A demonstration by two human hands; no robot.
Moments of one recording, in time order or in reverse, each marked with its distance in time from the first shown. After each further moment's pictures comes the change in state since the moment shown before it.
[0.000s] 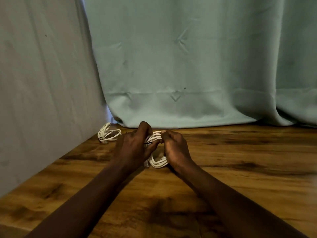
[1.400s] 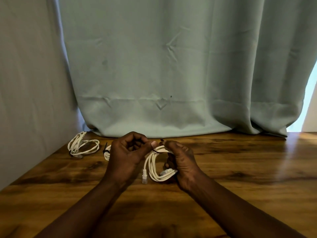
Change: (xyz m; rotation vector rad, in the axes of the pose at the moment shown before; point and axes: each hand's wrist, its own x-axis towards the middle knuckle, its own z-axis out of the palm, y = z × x) left_hand 0.016 0.000 0.025 -1.190 0.080 -0.492; right_hand 0.008 -0.001 -0.023 0.412 0.143 0.204
